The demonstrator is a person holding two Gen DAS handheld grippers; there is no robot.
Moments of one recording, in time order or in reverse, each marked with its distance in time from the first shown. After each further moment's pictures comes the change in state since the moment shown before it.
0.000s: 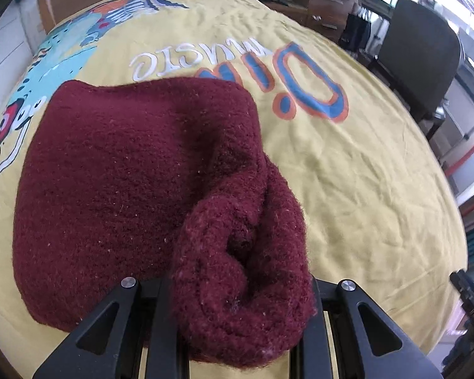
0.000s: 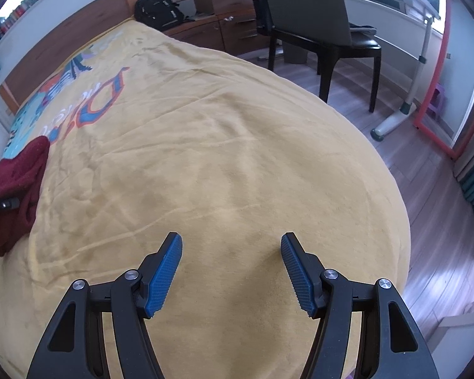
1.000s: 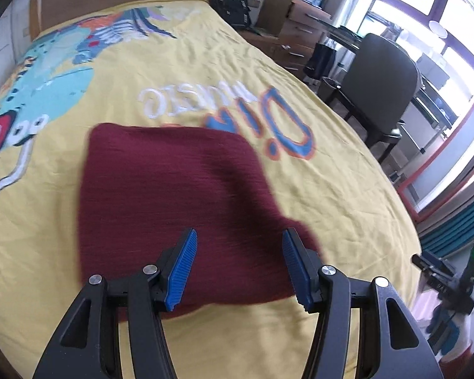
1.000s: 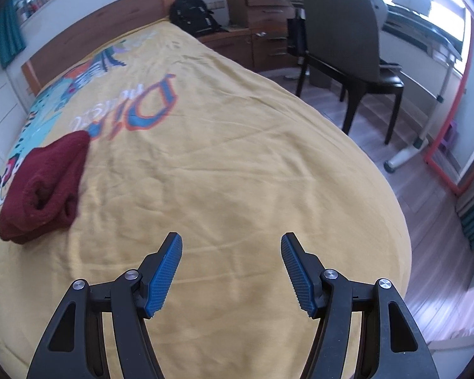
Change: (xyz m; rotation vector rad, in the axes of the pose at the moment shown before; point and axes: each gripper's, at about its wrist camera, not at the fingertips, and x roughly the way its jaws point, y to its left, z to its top) left arm -0.101 0.080 0.001 0.009 -0.124 -0.194; right arm -0.048 0.090 0.020 -0.152 -0.052 0.027
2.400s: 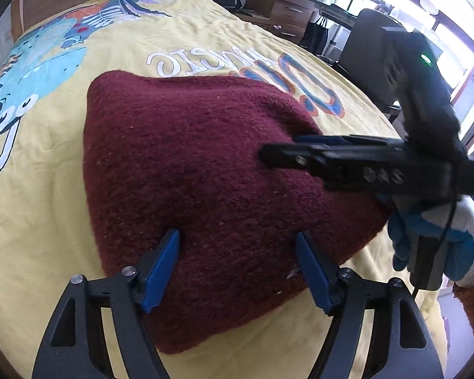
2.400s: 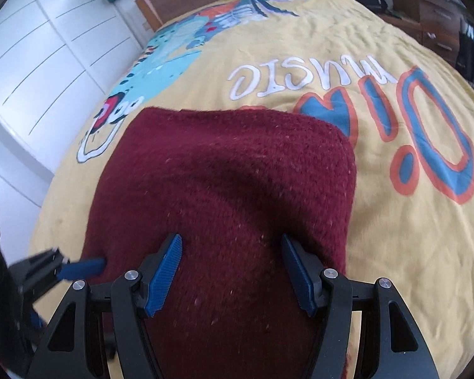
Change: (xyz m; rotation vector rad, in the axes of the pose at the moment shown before) left arm 0.057 0.059 -0.042 0.089 0.067 -0.044; right arm 0.175 0.297 0.097 -0.288 0.185 0.514
